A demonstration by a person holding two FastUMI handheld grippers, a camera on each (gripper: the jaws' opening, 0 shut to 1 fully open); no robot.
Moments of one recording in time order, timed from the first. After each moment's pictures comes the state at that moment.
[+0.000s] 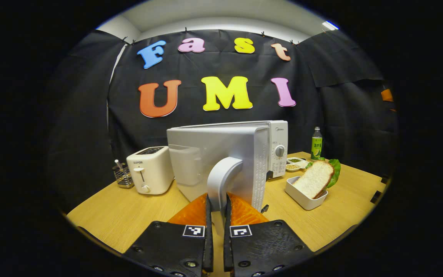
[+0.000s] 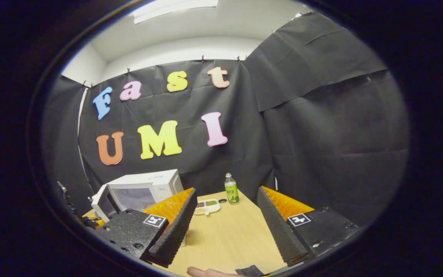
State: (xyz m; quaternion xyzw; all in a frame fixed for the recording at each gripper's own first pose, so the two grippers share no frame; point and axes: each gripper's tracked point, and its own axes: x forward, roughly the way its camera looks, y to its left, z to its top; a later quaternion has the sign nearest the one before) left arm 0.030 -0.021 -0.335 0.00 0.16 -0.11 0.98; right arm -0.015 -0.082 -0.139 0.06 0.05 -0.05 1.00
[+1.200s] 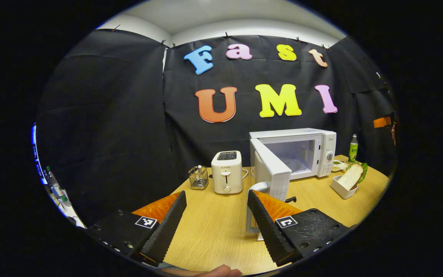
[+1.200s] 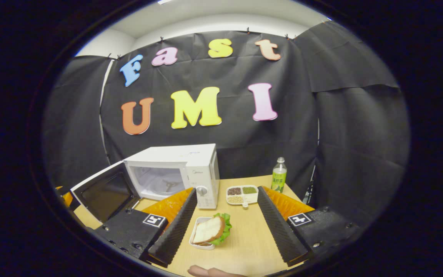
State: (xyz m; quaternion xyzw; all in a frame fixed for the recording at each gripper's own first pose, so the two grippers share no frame) left arm -0.015 0.168 -0.259 0.02 0.16 0.02 0.99; right arm 0.096 0.061 -0.188 -0.01 0.18 0.10 0.98
